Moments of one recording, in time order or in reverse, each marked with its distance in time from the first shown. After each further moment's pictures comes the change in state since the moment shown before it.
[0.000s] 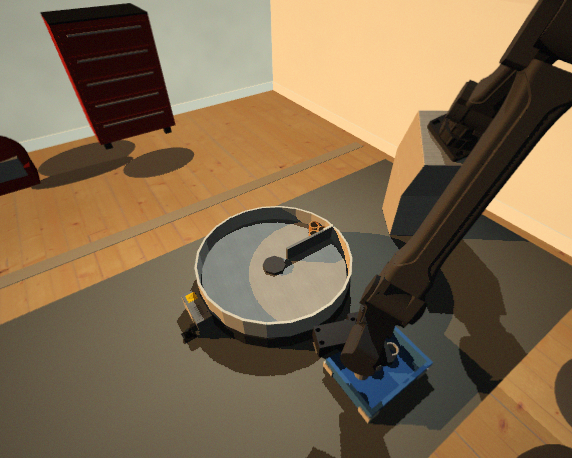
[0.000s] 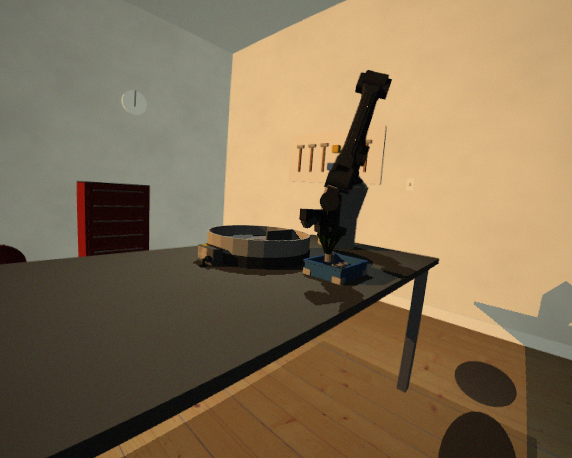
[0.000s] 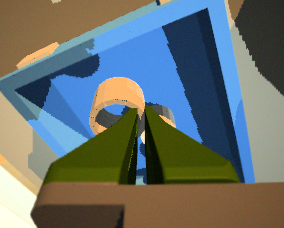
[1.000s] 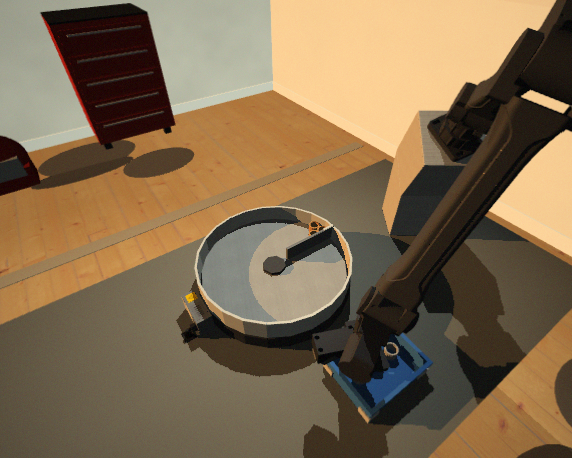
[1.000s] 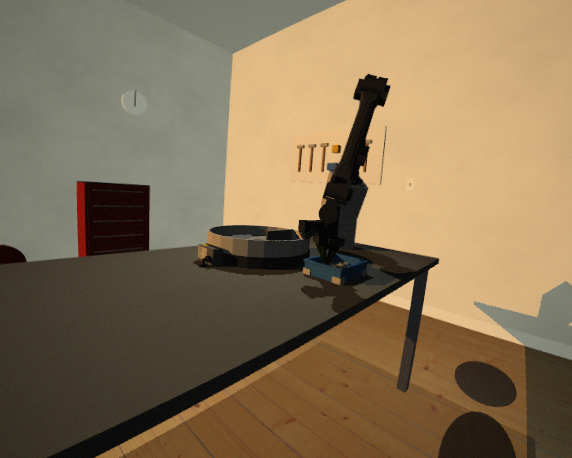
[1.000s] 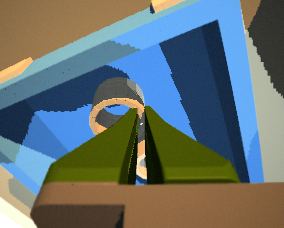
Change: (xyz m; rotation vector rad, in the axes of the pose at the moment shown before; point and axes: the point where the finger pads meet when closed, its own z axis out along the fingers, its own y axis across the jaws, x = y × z) arm 0.002 -0.005 0.037 0.005 0.002 0.004
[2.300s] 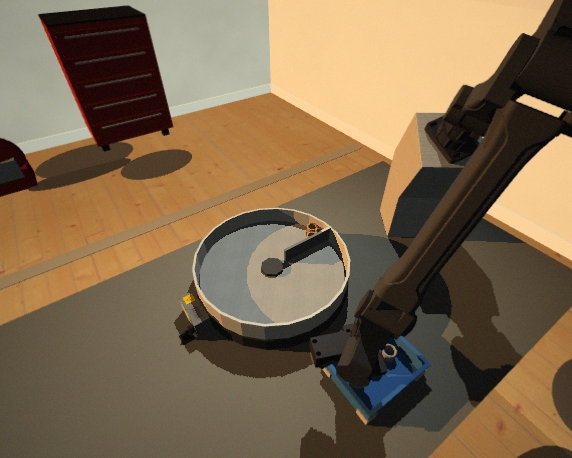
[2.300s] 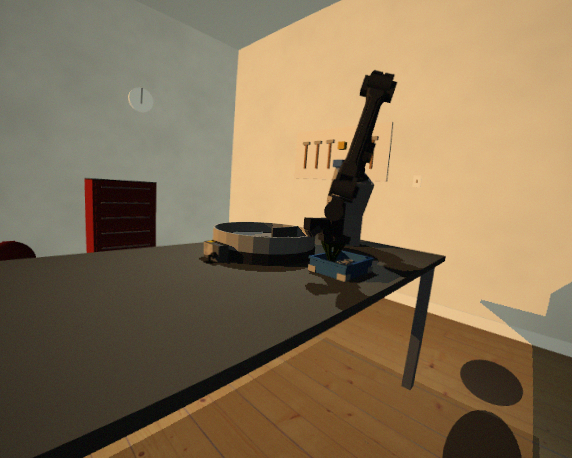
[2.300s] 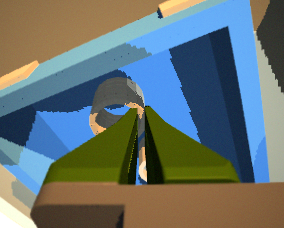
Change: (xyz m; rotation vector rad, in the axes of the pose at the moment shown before) arm -0.002 0.004 0.002 -0.006 -0.005 -0.003
